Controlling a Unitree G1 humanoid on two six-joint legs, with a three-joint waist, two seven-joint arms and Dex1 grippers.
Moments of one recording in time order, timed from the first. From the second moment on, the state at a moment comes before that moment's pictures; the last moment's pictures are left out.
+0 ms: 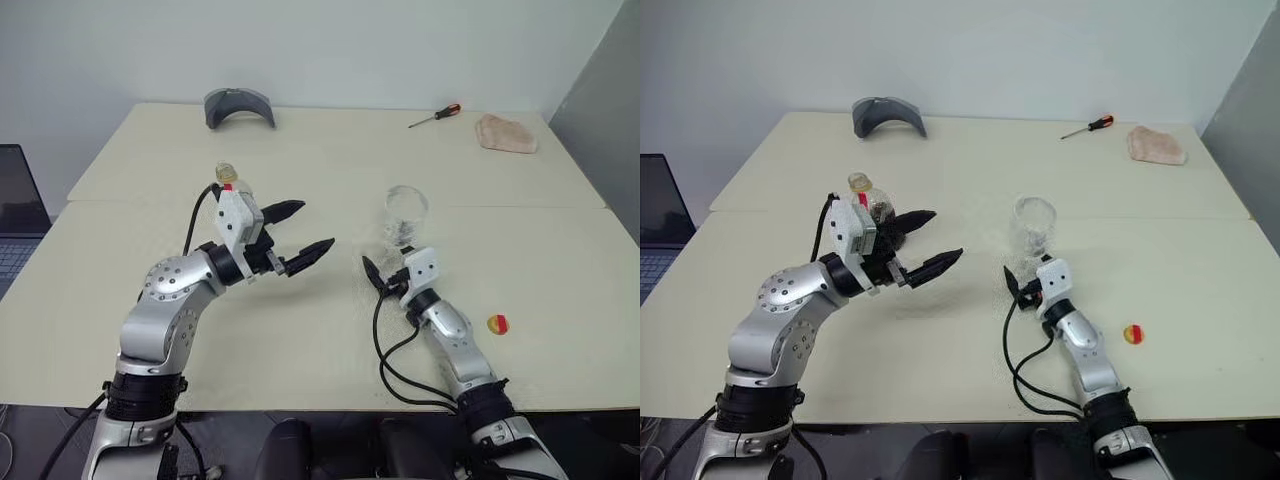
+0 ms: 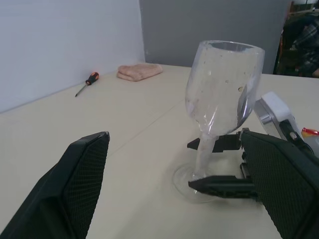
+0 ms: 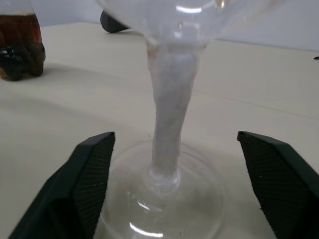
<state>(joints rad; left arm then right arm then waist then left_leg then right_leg) -0.39 0.48 0.05 -0.23 -0.44 0.35 -0.82 -0.33 -0.11 0.14 0.37 0.06 -0.24 0.30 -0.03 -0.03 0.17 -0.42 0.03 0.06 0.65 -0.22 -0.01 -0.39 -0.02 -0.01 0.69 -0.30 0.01</state>
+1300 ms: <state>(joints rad) -0.26 0.60 0.02 -0.38 -0.46 0.37 -0.85 -0.08 -0.46 0.13 -0.36 0.18 0.32 0.61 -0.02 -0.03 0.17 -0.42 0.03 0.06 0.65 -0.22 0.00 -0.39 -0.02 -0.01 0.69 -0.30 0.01</state>
